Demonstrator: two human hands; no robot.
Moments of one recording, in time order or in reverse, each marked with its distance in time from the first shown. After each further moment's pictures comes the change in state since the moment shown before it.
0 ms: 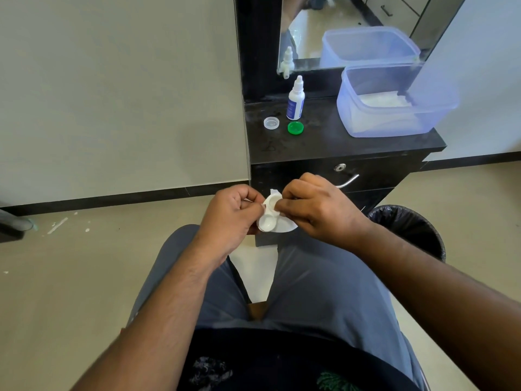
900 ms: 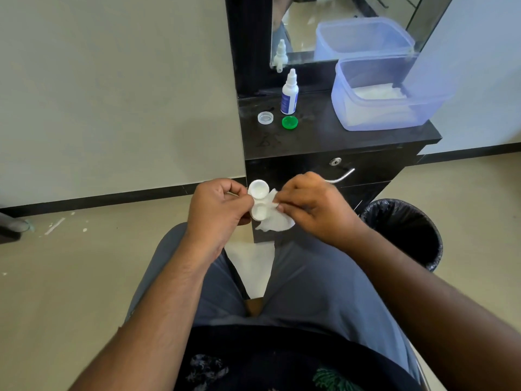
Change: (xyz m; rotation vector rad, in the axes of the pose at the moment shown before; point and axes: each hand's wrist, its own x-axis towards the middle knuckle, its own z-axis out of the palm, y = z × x) left_hand 0.002 0.000 0.000 -0.057 0.195 0.005; right_hand -0.008 -0.010 0.002 0.292 0.076 0.302
